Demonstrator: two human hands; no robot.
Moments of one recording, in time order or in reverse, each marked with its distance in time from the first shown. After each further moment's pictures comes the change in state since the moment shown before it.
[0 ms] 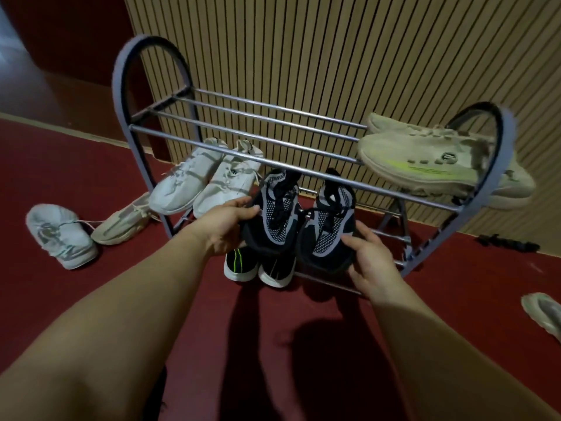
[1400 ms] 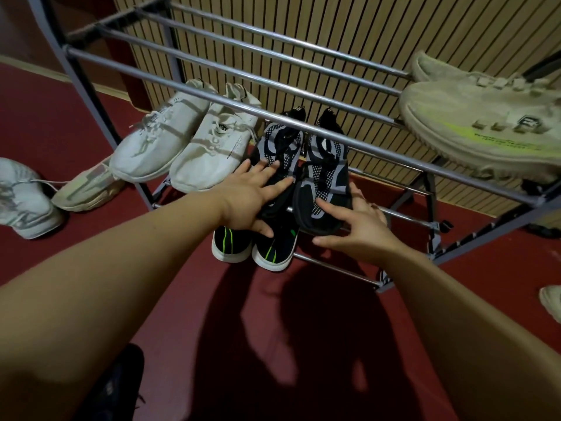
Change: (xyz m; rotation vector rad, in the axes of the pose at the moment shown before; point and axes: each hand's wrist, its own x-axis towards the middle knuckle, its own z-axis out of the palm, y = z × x) left_hand 0.075 -0.010 0.002 2.031 -0.204 0.411; right_hand 0.076 0.004 -0.005 -1.650 -0.424 -0.375
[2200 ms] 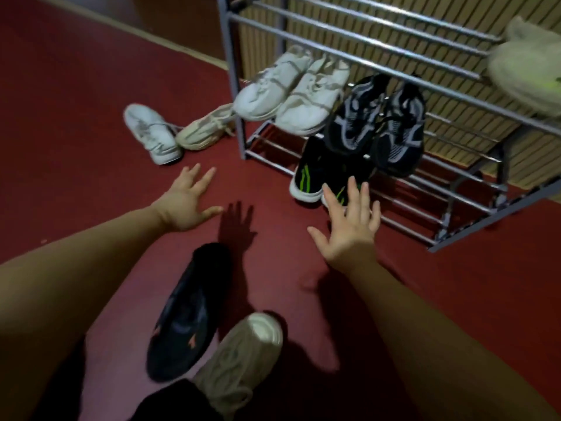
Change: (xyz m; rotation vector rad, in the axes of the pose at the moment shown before) left_hand -0.253 -0.047 0.114 -0.452 0.135 -0.604; right_hand -0.097 -0.102 0.137 -0.149 0.431 -0.197
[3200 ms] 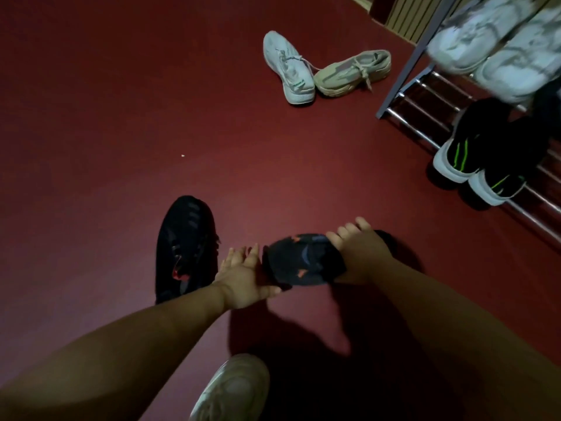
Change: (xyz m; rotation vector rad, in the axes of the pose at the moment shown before) left_hand -0.211 -0.128 0.112 -0.391 -0.451 -0.446; right_hand -0.057 -0.171 0.129 -0.522 -0.774 -0.792
